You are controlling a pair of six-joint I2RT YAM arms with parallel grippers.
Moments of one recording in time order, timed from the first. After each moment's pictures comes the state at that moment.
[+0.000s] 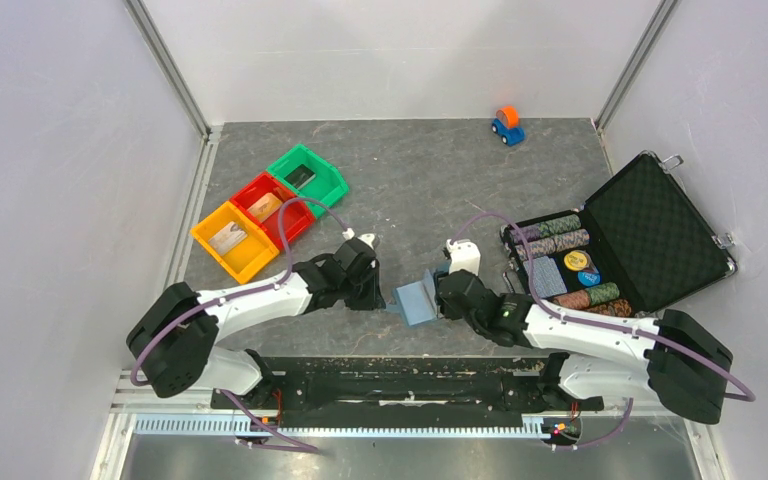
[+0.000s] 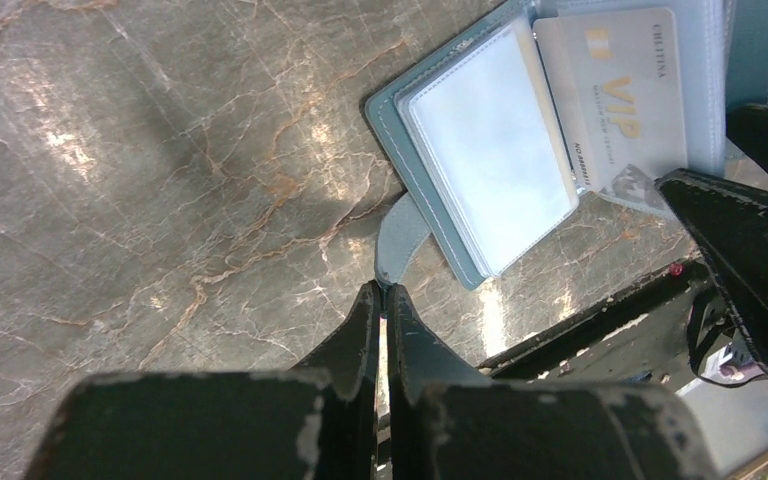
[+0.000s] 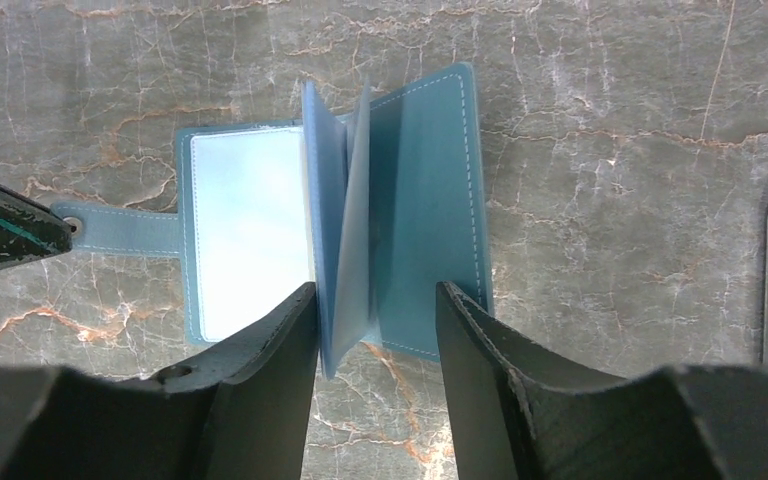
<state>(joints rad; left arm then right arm) -0.84 1.37 0.70 -0.26 0.06 -0.75 1.03 1.15 0.53 -0.18 0.49 0.61</state>
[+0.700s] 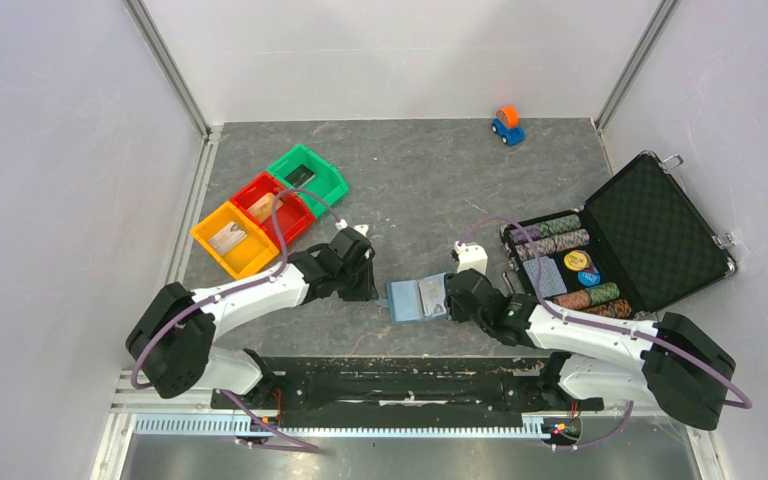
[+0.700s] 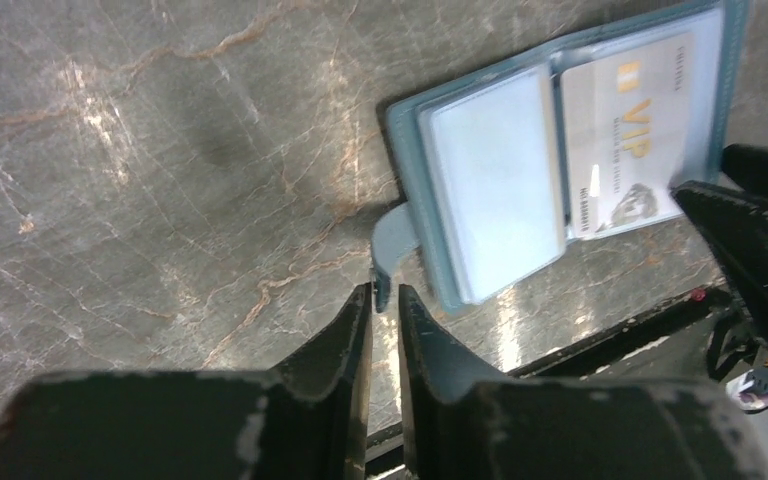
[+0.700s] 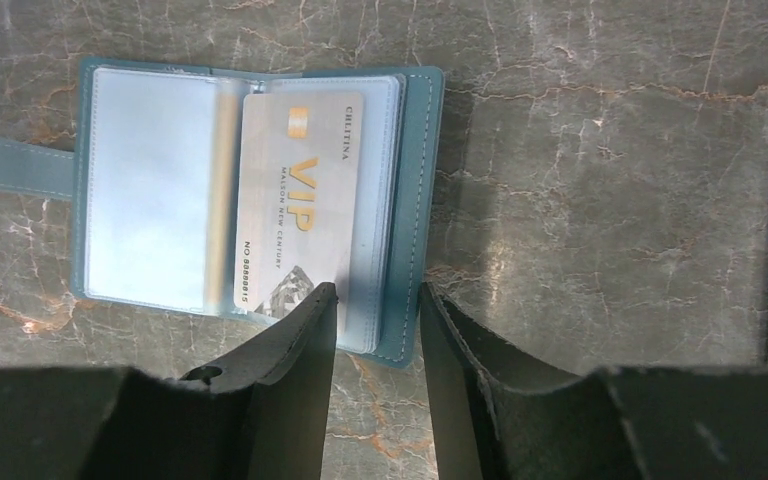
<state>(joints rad) -0.77 1.37 0.75 -0.36 0.03 -0.69 0.95 1.14 0.46 -0.16 0.41 0.60</state>
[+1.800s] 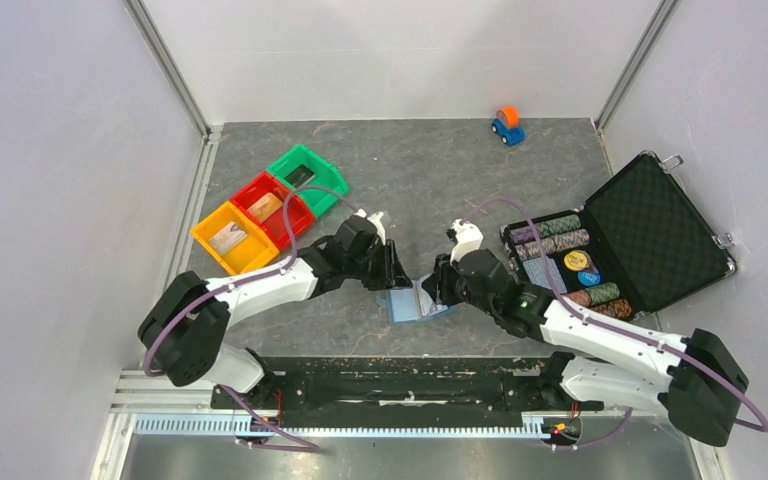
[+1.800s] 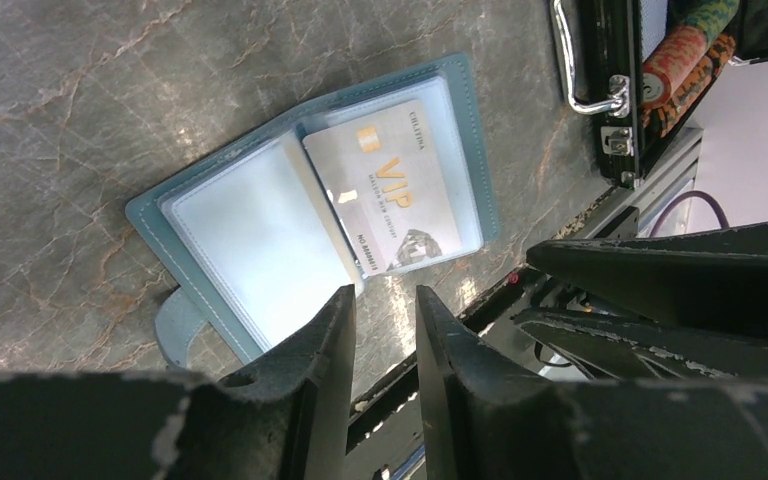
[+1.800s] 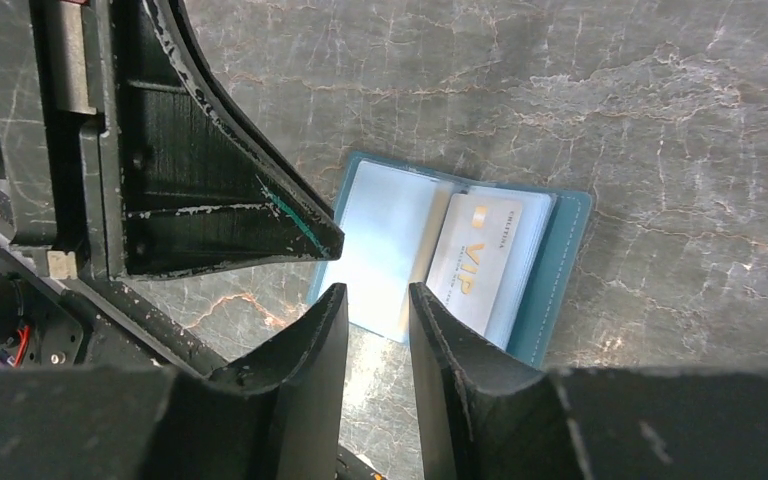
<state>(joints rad) -0.77 1.45 0.80 -0.10 0.27 -0.79 0.90 1.03 0.57 -0.09 0.18 0.55</state>
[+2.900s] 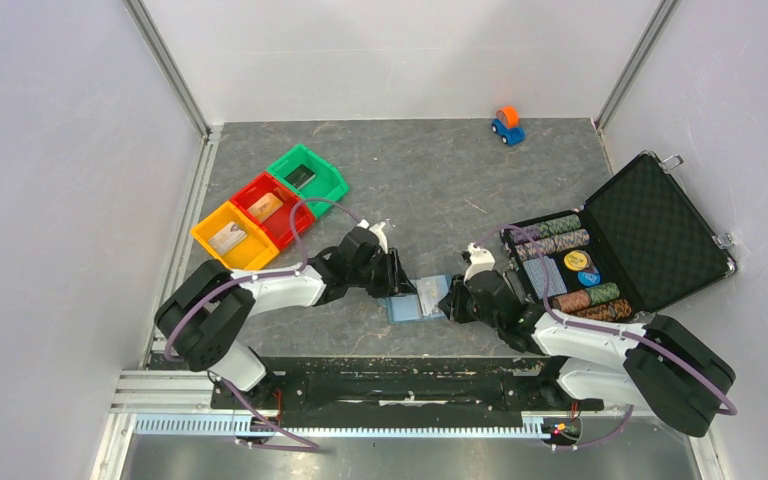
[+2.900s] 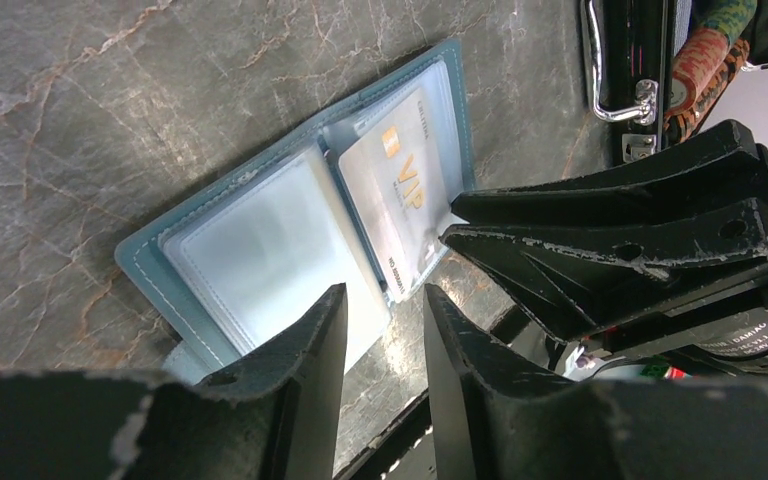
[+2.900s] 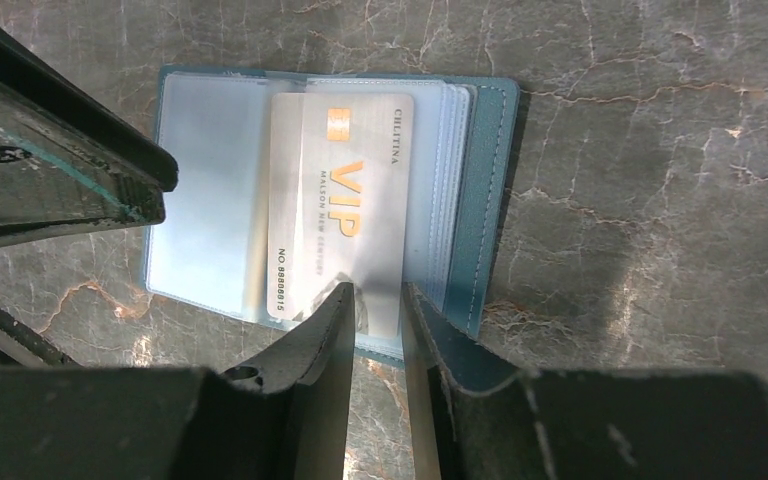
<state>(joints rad) -0.78 1.54 0.70 0.12 0.29 -0.84 0.81 1.15 0.26 0.23 0.12 0.61</state>
